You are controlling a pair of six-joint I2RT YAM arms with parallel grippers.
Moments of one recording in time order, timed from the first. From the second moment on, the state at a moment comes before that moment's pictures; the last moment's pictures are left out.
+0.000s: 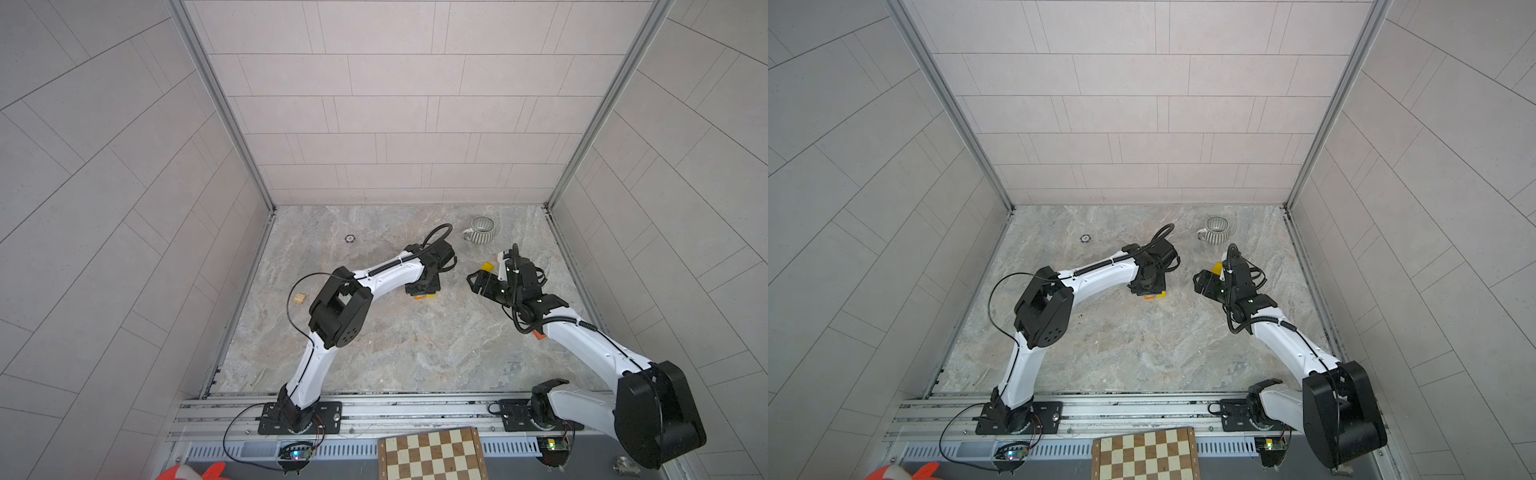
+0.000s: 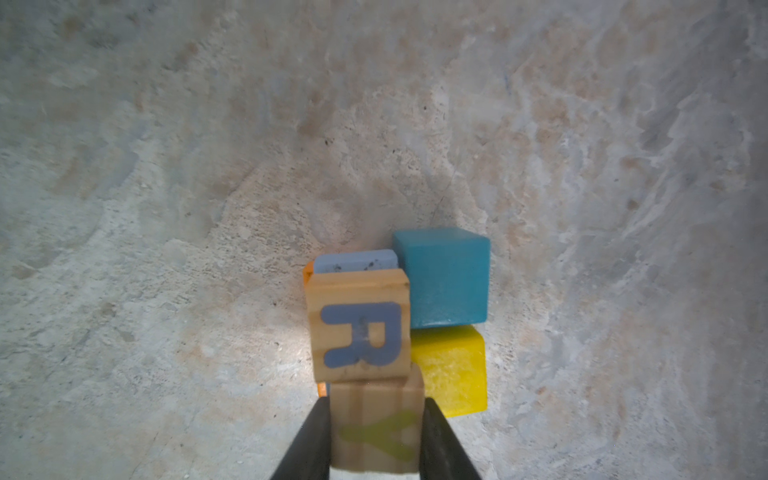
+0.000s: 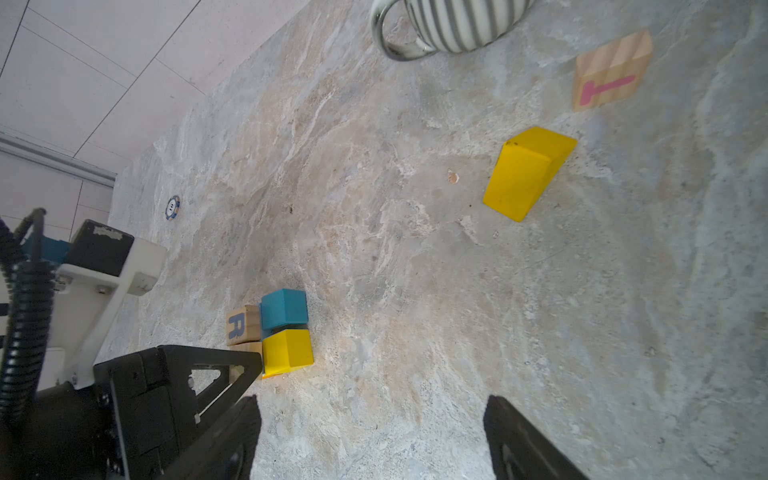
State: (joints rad) left arm -0.80 2.16 1.75 -0.92 -0.14 -0.86; right arm 0.23 1.17 0.63 -0.16 -0.13 0.64
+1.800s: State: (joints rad) left arm -0.80 1.37 0.81 -0.43 -0.21 -0.74; right arm -0.18 1.24 0.72 -0.59 0.03 0.45
